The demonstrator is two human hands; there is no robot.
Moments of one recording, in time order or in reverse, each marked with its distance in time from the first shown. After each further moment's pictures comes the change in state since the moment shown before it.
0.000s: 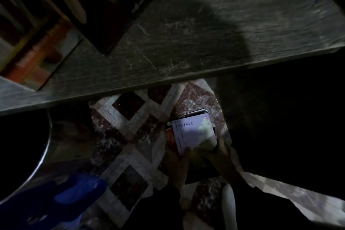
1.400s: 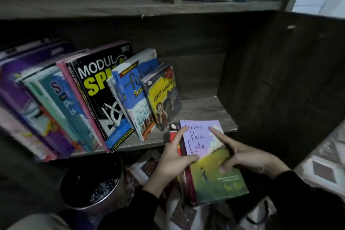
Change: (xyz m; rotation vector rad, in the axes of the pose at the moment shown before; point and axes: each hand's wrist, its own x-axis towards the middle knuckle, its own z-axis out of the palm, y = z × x) left_hand -0.215 0.299 -0.147 0.169 -0.359 0.688; right_hand -0.201 -0.301 -0.208 0.133 -0.584 -0.388
